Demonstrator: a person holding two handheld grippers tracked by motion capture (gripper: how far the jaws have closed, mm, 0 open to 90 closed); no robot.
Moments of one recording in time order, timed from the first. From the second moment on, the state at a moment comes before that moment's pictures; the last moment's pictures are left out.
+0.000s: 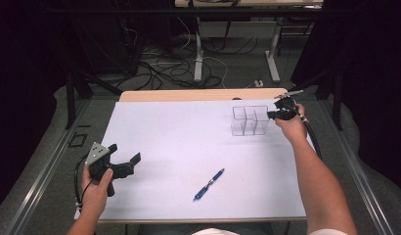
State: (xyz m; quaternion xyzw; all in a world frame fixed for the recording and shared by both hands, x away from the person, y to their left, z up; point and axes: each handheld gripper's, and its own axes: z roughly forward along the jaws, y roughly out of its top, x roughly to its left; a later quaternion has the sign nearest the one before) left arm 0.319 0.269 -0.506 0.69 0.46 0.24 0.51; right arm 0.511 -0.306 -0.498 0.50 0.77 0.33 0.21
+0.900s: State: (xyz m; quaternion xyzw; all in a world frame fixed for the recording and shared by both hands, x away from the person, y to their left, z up) left arm 0.319 0.268 -0.507 0.69 0.46 0.24 0.51; right arm 0.501 -0.227 -0.504 0.51 0.76 0.37 0.16
